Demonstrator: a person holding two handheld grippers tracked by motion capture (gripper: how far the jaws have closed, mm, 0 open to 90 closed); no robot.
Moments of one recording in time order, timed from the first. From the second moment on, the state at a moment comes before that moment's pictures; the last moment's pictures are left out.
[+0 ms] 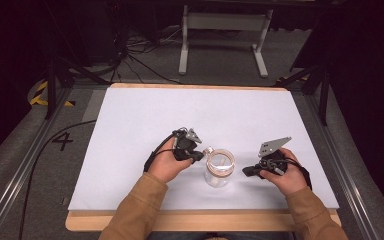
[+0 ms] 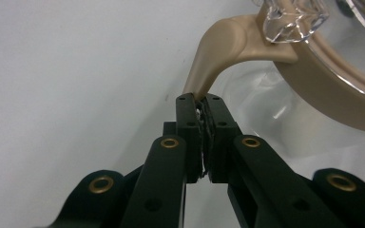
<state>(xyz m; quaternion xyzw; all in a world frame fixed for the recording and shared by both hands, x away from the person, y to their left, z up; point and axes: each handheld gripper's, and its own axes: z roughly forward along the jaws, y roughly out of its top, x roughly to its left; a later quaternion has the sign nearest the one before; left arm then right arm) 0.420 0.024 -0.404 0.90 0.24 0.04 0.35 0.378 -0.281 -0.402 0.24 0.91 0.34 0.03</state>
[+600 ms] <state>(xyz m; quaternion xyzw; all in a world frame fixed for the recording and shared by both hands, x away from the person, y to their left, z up) 0.450 -0.004 -0.410 0.89 0.22 0.05 0.39 0.355 -0.306 -0.405 0.28 0.90 0.33 0.04</state>
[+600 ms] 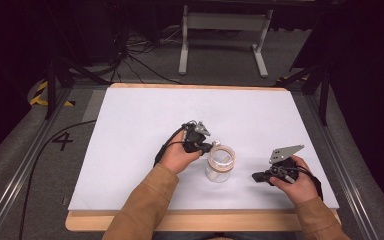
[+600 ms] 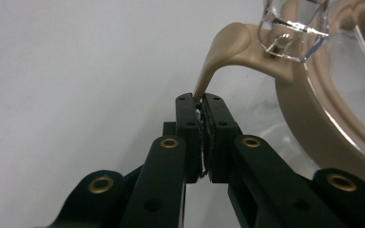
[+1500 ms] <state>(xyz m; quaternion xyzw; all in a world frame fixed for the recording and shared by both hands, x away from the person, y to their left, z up) 0.430 0.024 -0.367 0.81 0.25 0.06 0.52 0.356 -0.298 -0.401 0.27 0.90 0.34 0.05</state>
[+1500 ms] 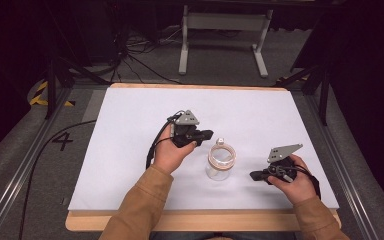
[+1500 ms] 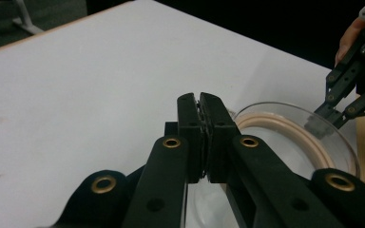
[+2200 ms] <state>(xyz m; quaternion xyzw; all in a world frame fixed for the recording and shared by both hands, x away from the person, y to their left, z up) 0.446 0.003 -0.383 0.81 0.24 0.04 0.54 0.340 -0.280 -0.399 0.24 0.90 0.35 0.04</state>
